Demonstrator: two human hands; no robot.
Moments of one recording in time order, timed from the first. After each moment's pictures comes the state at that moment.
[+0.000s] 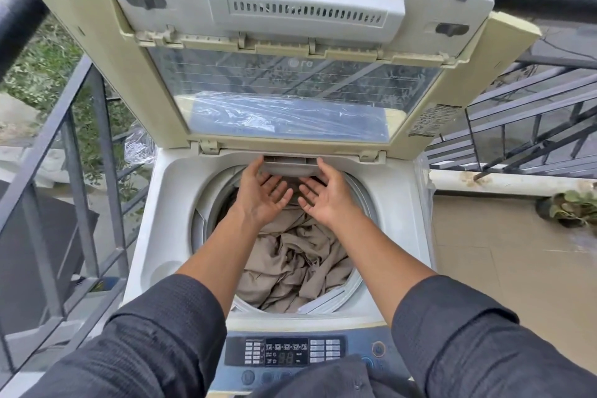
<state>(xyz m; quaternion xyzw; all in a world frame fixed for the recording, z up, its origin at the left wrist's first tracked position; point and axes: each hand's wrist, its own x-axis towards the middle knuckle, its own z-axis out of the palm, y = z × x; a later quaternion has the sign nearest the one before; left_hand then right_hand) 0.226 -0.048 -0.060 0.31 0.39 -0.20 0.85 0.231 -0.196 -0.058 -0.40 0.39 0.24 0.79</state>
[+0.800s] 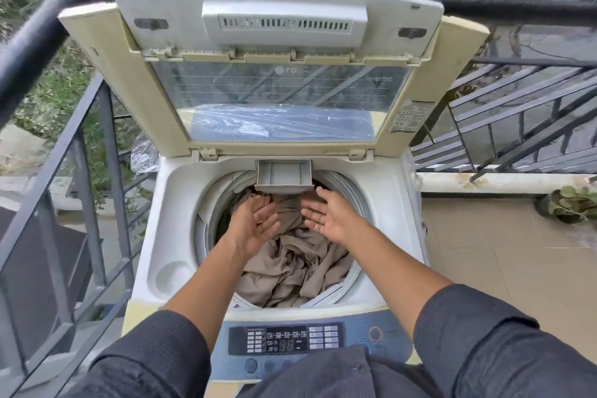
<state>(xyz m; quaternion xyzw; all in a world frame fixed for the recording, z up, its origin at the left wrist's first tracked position) 0.167 -0.033 -0.068 0.43 0.38 -0.24 0.78 0.188 -0.220 -0.060 -0.50 0.36 0.29 0.73</state>
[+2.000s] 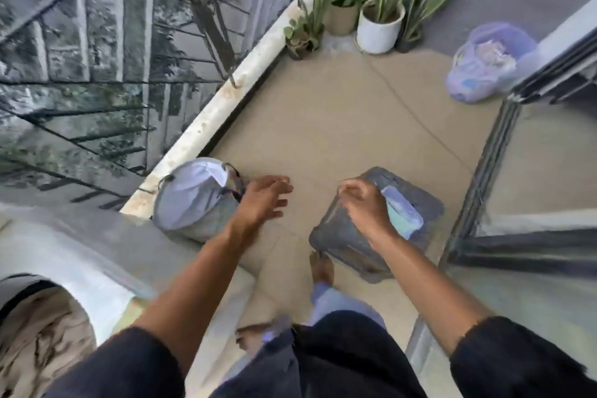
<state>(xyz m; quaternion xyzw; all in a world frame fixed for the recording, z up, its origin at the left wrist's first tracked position) -0.040 -0.563 -0.019 0.73 -0.11 -0.54 0.41 -0.231 -0.660 -0.066 -0.59 0.60 -0.13 0.52</state>
